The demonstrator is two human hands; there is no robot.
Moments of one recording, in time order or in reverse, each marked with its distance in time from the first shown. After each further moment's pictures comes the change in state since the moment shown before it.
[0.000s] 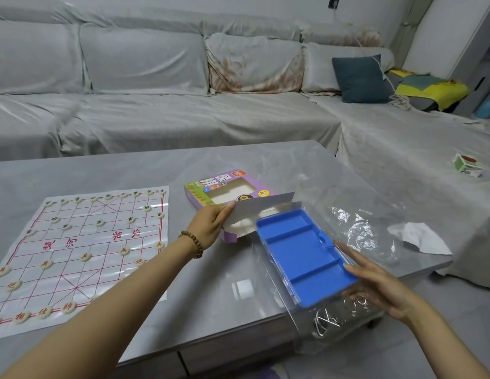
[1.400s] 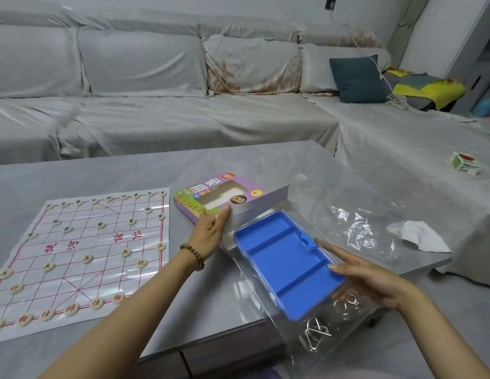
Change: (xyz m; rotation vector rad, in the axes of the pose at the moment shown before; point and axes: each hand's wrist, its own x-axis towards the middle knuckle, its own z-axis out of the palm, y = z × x) left_hand -0.014 -0.005 0.010 -0.171 0.023 -0.078; right_hand 0.006 -0.017 0.020 -0.163 -0.120 0.107
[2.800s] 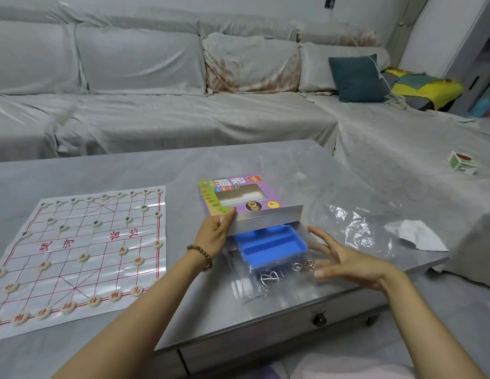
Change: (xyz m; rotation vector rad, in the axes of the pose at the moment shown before) left_hand -0.001 0.005 0.018 -0.133 0.074 -0.115; right_hand 0.023 -0.013 0.002 -0.179 -0.060 -0.038
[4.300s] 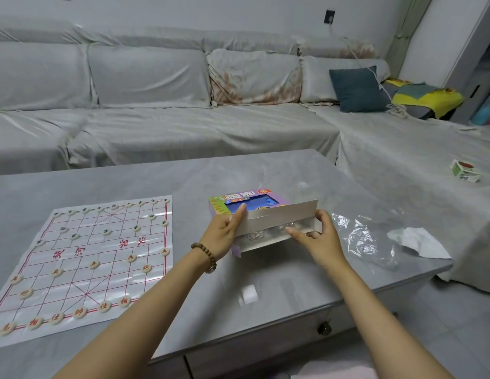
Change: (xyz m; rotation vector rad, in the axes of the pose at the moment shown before) left_hand -0.013 0.046 -0.007 0.019 -0.061 -0.011; right_hand 0.046 -0.034 0.053 0.094 0.721 -0.398
